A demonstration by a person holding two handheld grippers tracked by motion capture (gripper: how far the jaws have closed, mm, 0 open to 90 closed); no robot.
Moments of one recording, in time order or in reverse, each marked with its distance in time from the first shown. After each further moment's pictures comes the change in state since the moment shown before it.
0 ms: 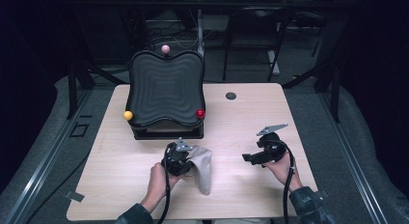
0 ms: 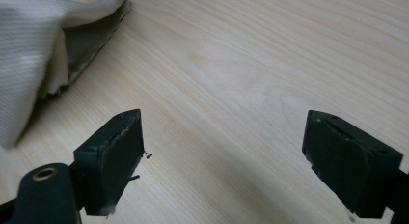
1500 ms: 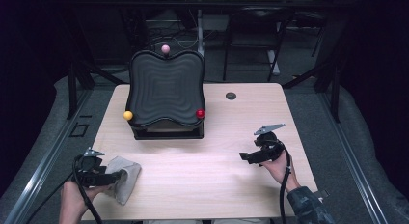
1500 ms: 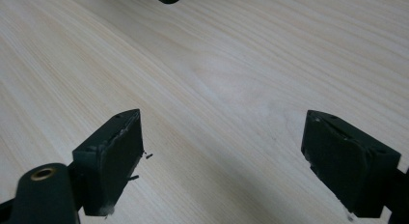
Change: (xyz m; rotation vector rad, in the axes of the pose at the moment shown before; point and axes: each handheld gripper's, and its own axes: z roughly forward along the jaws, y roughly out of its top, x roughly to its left) left arm 0.114 -0.110 -0.143 0.121 0.286 -0.344; right arm 0.005 0.005 0.005 -0.024 -0.004 -0.018
